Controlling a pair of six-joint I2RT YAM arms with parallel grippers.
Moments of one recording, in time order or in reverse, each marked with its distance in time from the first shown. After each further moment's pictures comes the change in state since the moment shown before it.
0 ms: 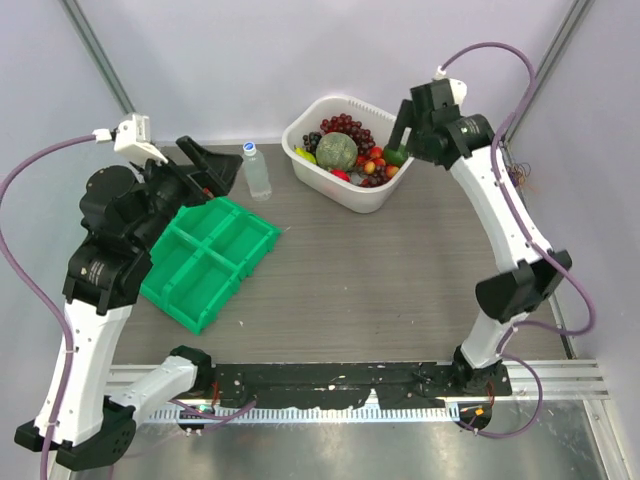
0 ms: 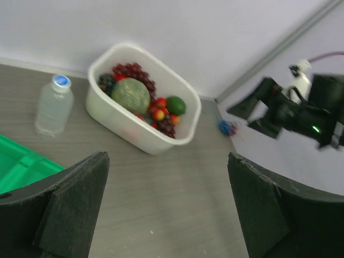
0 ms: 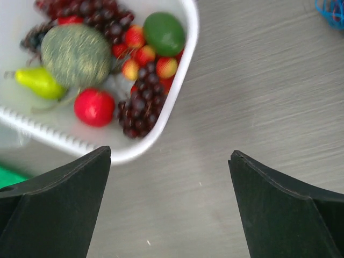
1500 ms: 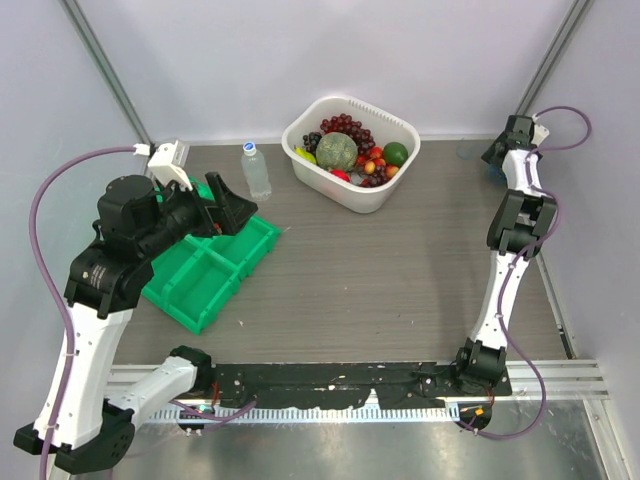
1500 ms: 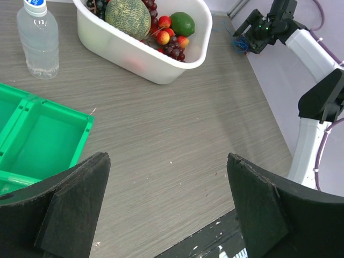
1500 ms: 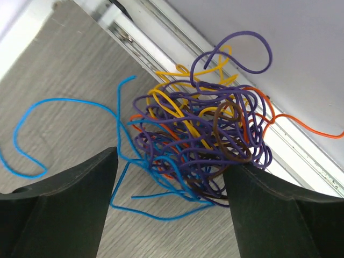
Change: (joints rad) left arm -0.007 -0.029 -0.049 -0.246 0.224 0.134; right arm -0.716 0.869 0.259 0.554 -0.147 -0.039
